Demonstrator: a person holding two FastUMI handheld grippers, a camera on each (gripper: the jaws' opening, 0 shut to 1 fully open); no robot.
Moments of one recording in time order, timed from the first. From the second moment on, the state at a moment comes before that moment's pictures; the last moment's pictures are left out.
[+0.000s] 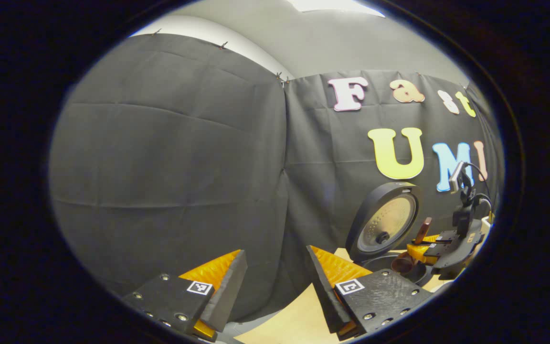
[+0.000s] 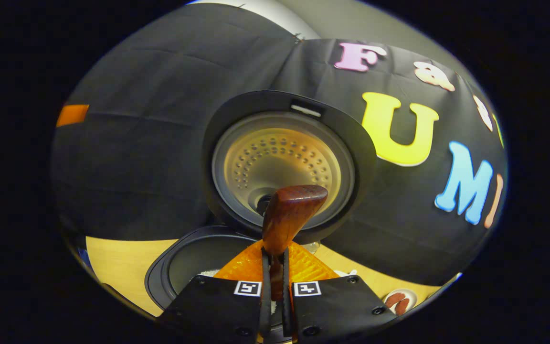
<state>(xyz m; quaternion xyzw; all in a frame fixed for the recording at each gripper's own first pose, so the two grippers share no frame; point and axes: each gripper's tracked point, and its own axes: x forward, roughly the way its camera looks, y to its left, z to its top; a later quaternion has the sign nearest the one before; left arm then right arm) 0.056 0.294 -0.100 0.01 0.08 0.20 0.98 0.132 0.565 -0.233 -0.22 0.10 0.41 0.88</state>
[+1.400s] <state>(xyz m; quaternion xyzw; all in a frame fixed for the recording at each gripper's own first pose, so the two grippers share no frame) 0.121 0.151 -0.061 -0.01 0.03 0.05 1.00 0.164 0.353 -0.134 0.13 0.19 0.24 0.94</state>
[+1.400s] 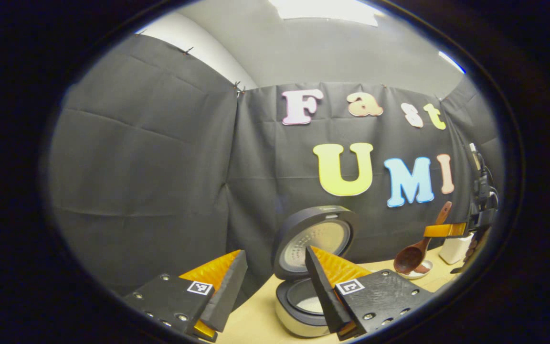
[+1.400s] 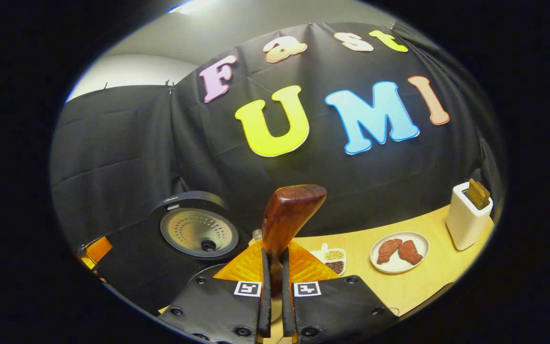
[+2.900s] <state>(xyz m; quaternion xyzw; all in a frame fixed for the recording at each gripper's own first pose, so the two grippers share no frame) 0.114 0.011 -0.032 -0.02 0.02 -0.04 1.00 0.080 0.046 -0.203 0.10 0.27 0.03 0.96</state>
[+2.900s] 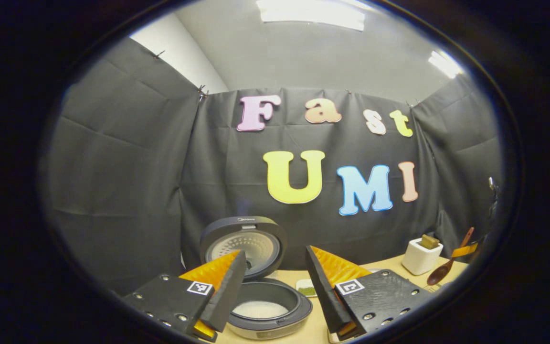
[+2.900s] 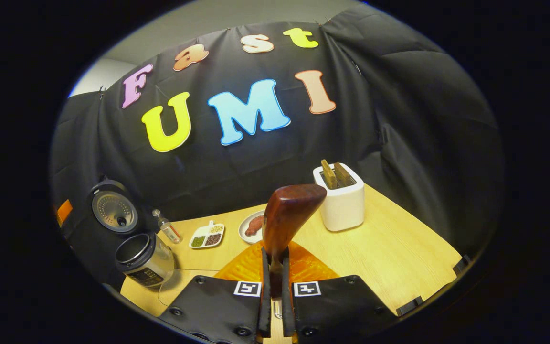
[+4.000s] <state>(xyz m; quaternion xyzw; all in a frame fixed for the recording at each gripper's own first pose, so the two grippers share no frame) 0.098 0.013 -0.013 0.00 0.01 -0.02 1.00 0.065 0.035 -0.274 0.14 0.36 0.03 0.92</state>
